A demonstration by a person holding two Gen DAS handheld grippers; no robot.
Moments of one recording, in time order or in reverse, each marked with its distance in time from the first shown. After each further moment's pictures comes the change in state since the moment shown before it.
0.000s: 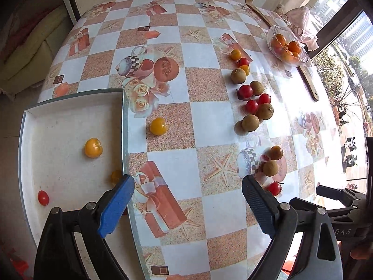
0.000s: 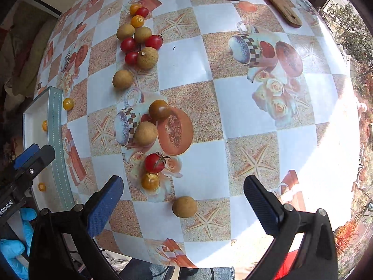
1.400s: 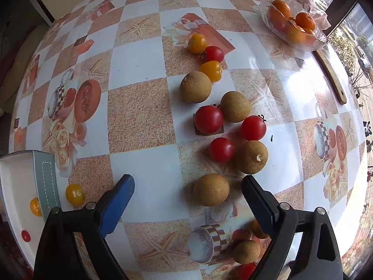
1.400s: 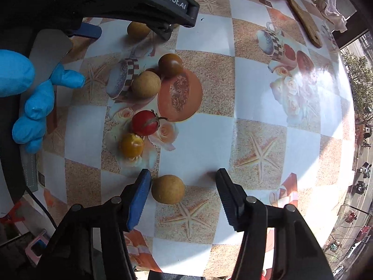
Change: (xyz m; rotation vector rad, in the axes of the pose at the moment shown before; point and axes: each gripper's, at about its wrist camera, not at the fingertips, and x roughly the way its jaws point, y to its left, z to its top) left arm 0.097 -0.093 0.071 0.075 0.052 0.113; right arm 0.043 0.035 -0.053 -0.265 -0.026 -0.143
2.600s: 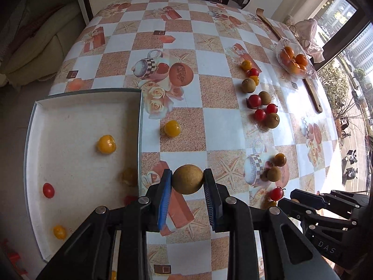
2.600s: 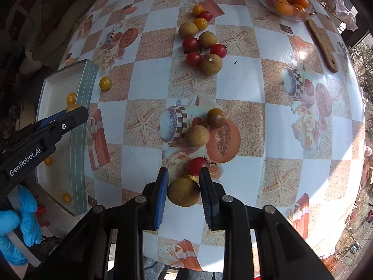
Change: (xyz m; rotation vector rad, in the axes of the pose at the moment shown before) left arm -0.095 0.124 -0.099 -0.157 -0.097 -0.096; right arm -0.042 0.002 0.055 0.031 -0.029 0.183
